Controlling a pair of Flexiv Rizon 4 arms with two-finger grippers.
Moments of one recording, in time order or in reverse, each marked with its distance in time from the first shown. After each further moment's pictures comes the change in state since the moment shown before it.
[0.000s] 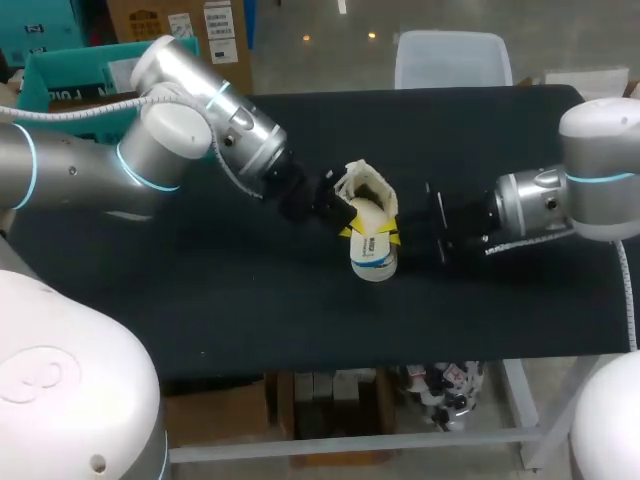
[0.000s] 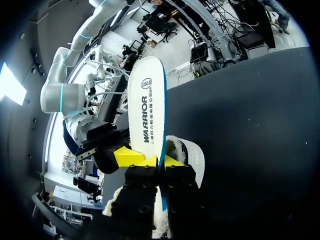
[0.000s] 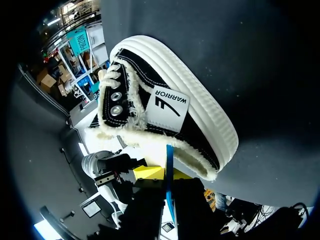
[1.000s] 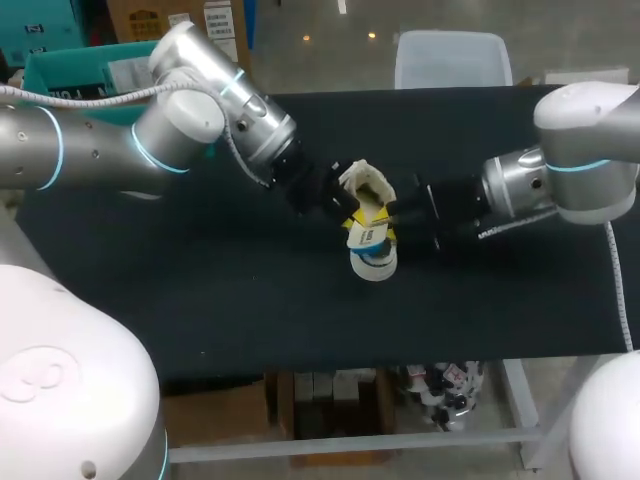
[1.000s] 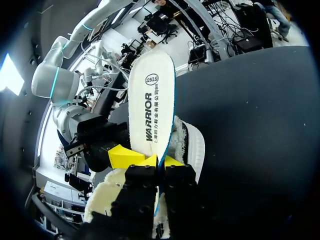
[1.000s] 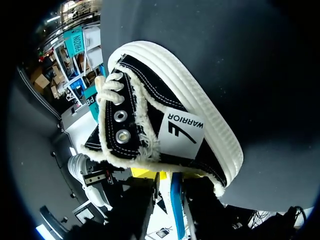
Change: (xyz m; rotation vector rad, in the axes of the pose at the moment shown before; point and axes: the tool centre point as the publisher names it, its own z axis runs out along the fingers) left arm 0.001 0.033 0.002 0.018 0.047 -0.057; right arm 0.009 0.021 0.010 -0.054 -0.079 -0.004
